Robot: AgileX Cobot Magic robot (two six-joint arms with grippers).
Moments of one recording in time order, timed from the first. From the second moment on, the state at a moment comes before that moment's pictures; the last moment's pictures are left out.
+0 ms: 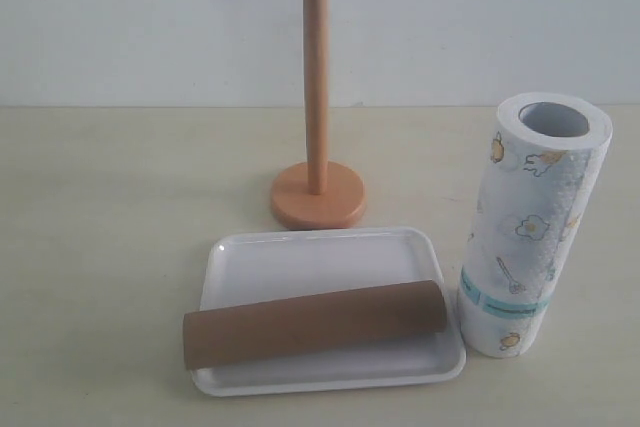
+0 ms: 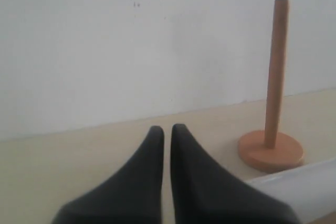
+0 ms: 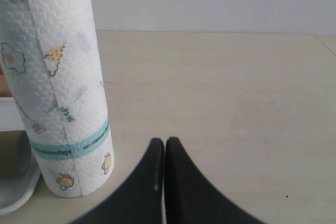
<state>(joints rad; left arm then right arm) -0.19 0.06 -0.22 -0.03 0.27 0.09 0.06 0.01 0.00 0.03 0.33 -0.02</state>
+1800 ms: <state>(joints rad) -0.09 0.00 0.00 -0.05 0.31 0.02 0.06 0.01 0.00 0.03 0.33 -0.02</state>
